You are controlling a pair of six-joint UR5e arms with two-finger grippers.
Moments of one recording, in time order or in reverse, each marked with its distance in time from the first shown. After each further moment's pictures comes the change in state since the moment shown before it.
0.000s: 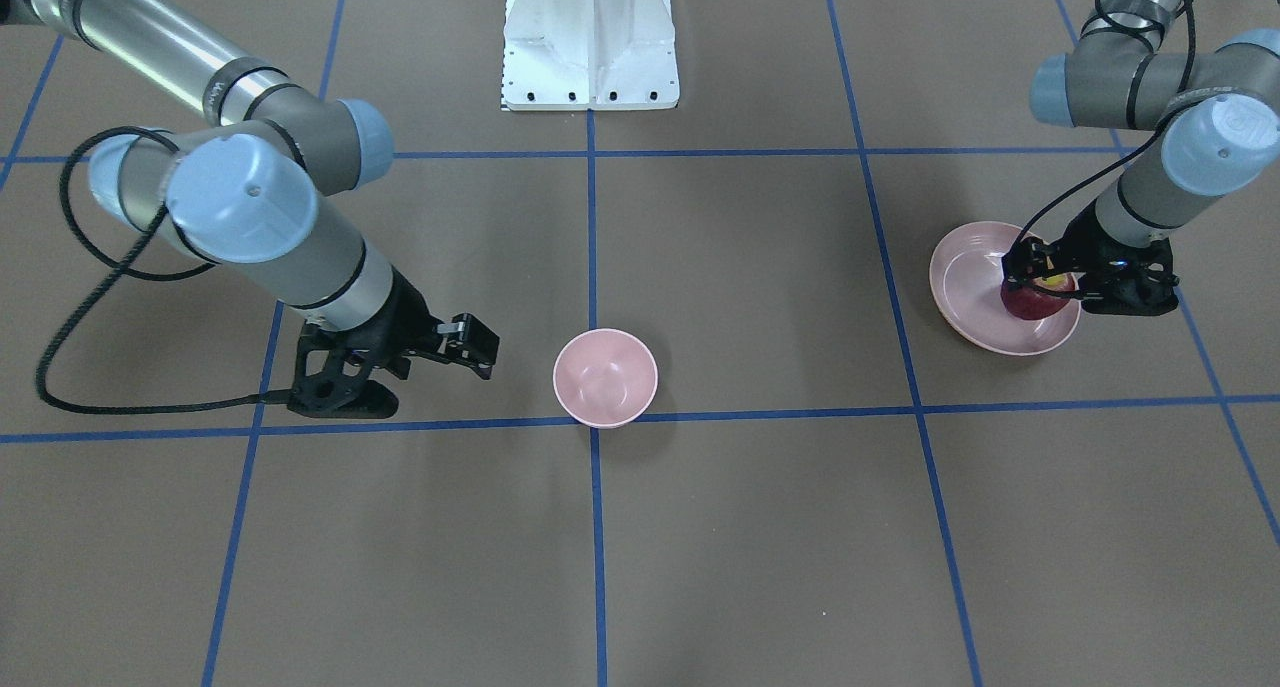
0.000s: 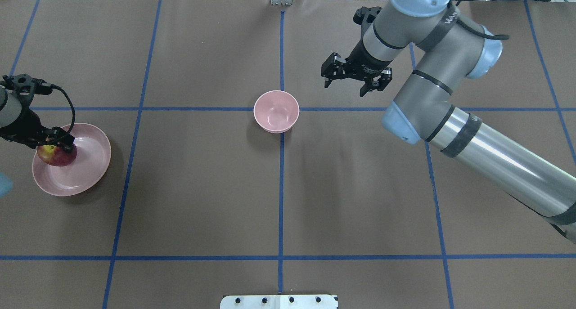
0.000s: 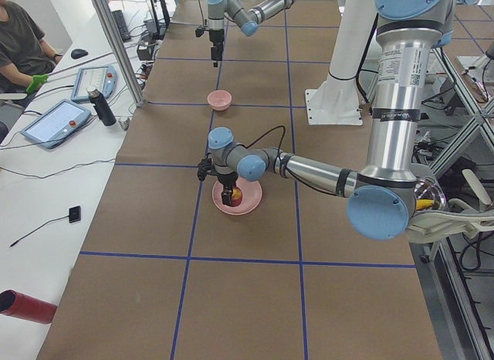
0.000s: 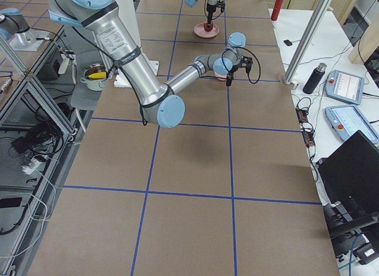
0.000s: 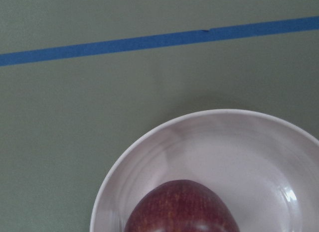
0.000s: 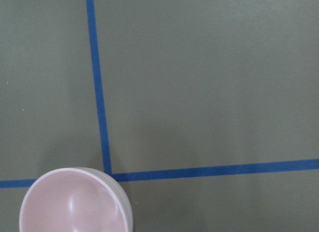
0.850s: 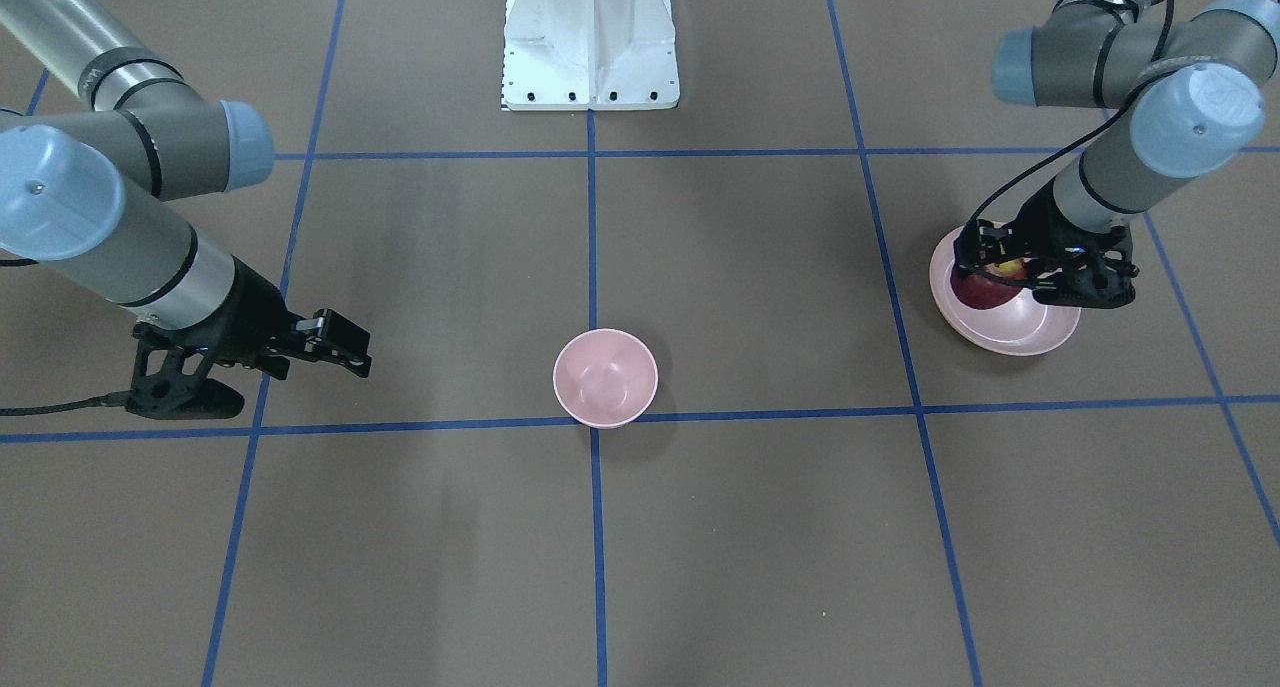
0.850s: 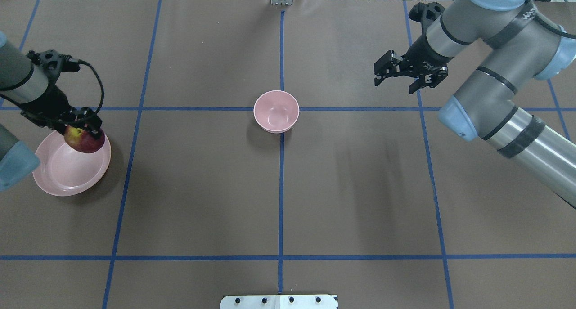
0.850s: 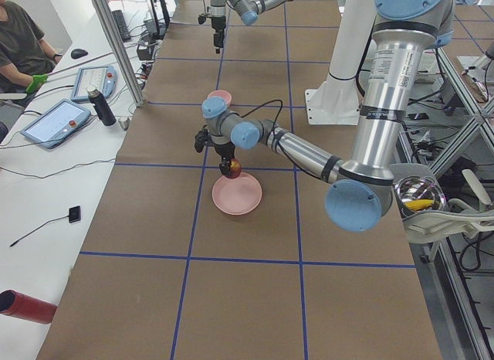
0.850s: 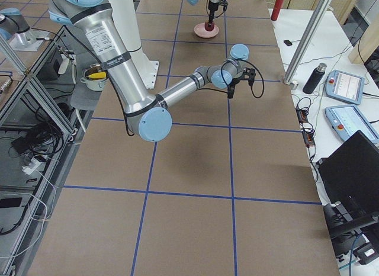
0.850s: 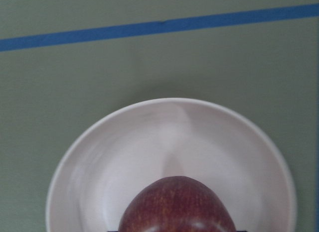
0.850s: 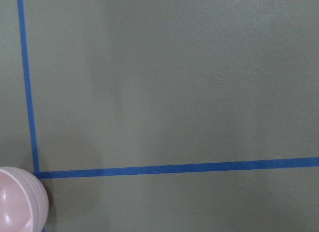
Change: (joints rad) left arm -0.002 -0.205 -0.138 0.318 -0.084 -0.037; right arm 0.110 -0.175 0.094 0.001 0.073 -0.148
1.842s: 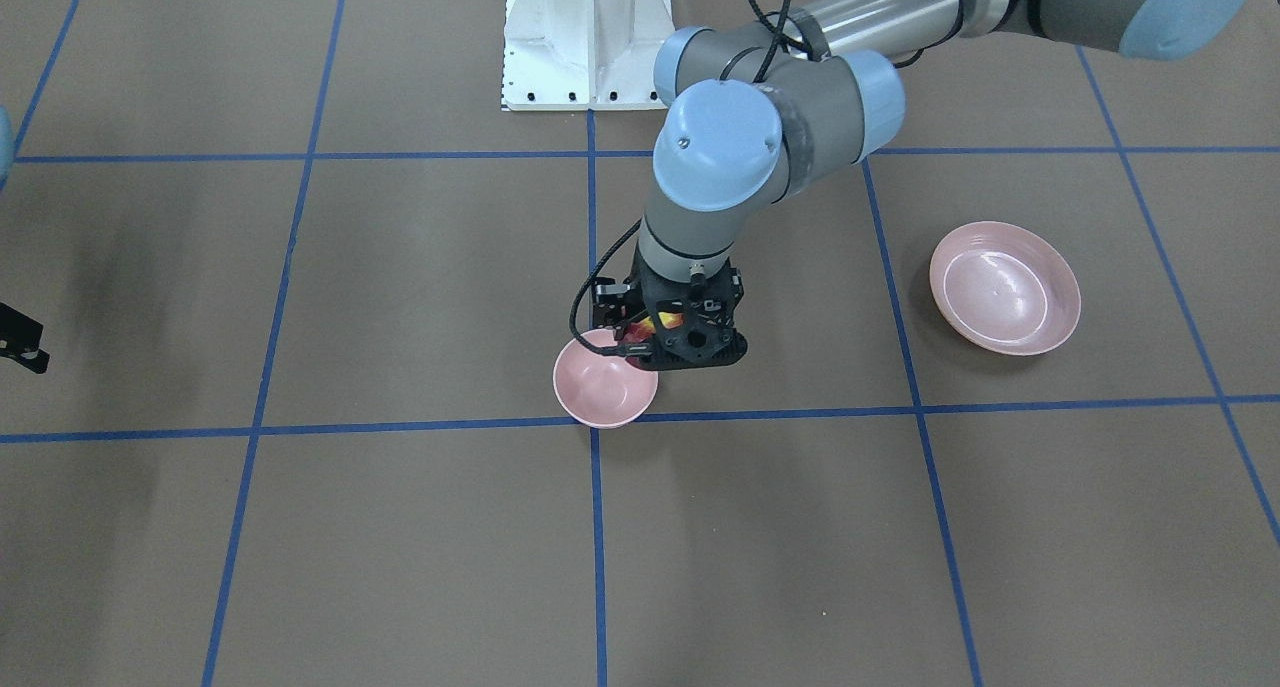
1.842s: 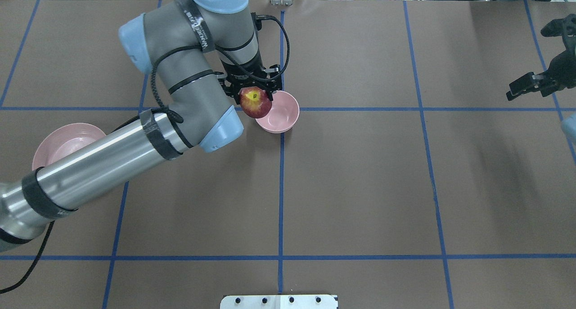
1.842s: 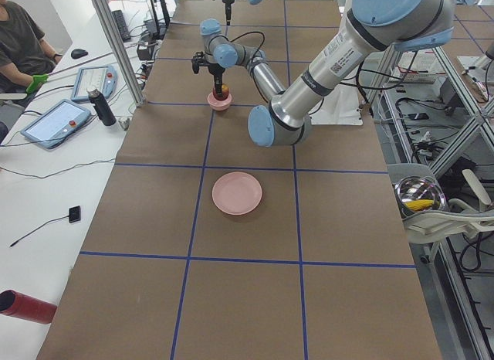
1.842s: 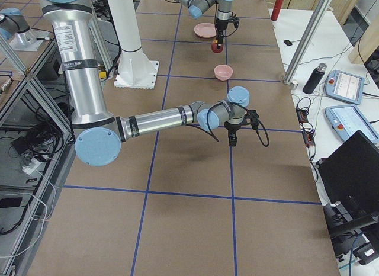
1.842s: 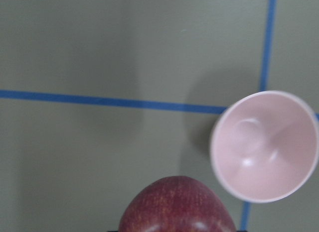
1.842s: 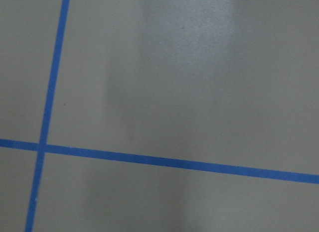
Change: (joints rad) left arm 0.235 -0.719 0.504 -0.065 0.160 -0.475; right arm 0.240 -0.331 0.020 -0.008 -0.075 -0.579
